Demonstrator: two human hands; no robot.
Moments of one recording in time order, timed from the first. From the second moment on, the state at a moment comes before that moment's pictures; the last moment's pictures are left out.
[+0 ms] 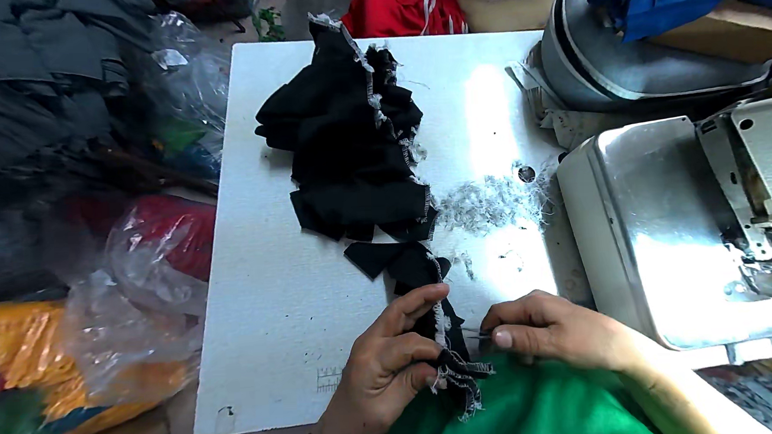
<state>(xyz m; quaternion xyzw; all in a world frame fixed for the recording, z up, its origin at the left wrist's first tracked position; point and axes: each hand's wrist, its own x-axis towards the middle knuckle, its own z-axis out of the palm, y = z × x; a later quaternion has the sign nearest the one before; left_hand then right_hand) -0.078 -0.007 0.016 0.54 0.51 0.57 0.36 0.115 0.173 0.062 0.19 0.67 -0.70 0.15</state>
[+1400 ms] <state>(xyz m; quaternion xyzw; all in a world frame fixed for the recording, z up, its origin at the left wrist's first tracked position) -0.062 0.006 0.038 0.50 0.50 0.63 0.33 0.097 0.172 0.069 0.25 0.71 -0.65 -0.10</state>
